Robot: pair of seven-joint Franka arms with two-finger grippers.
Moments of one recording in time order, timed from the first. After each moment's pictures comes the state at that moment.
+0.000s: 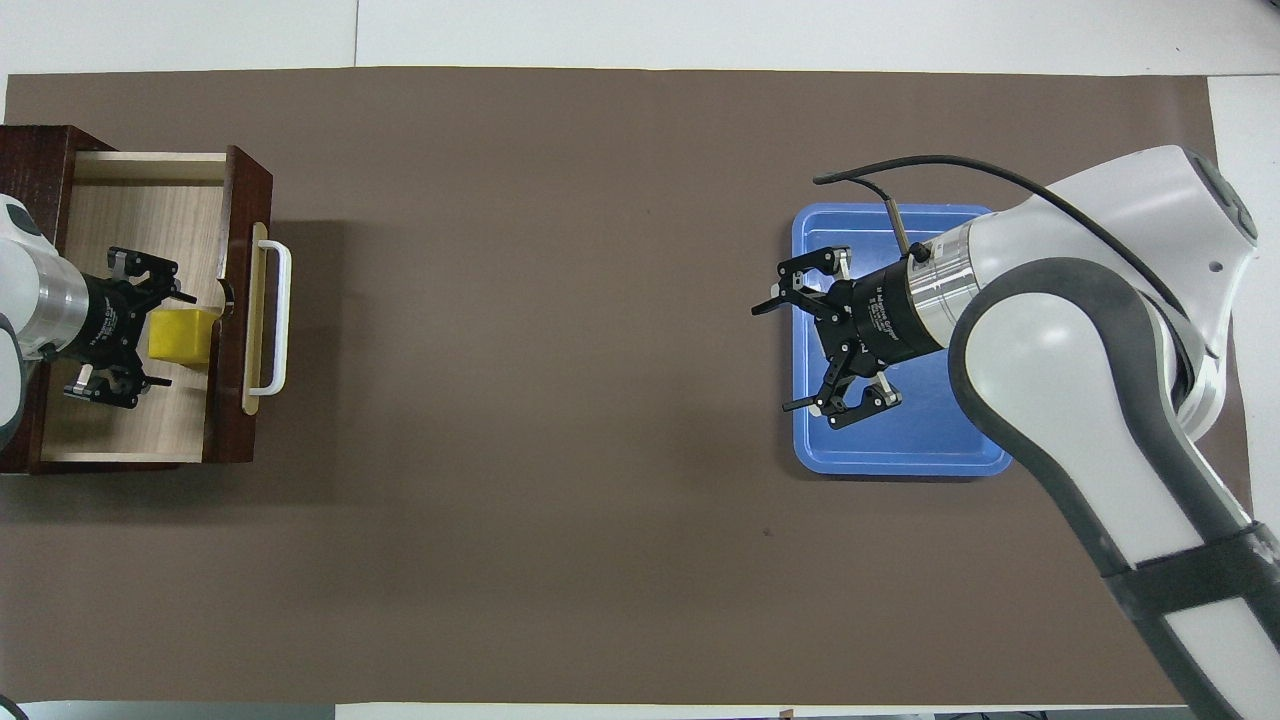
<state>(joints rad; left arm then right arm) 0.10 0.03 -0.05 -2.02 0.00 2.06 -1.24 0.14 0.09 0.08 -1.89 0.70 1.87 1.27</state>
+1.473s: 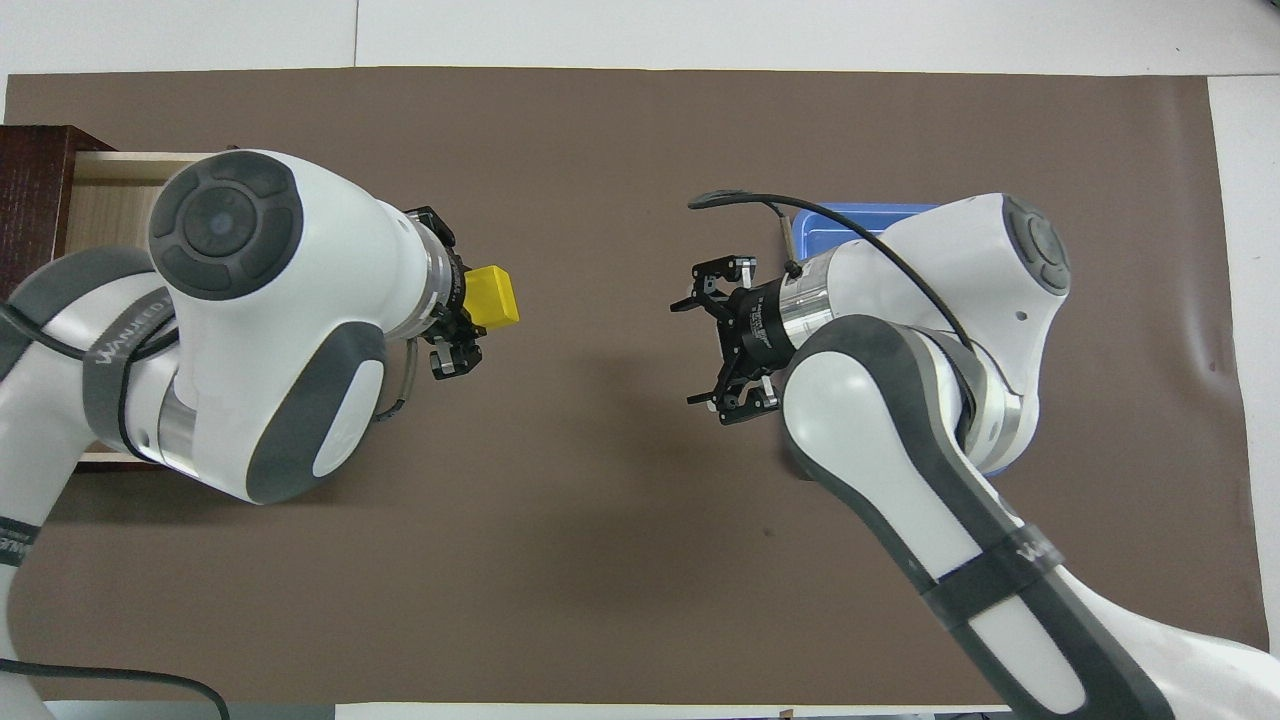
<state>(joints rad) -0.43 0.10 -0.08 -1.76 -0.01 2.00 -2.23 0.33 0.18 0.08 -1.91 0.70 2.15 1.44</state>
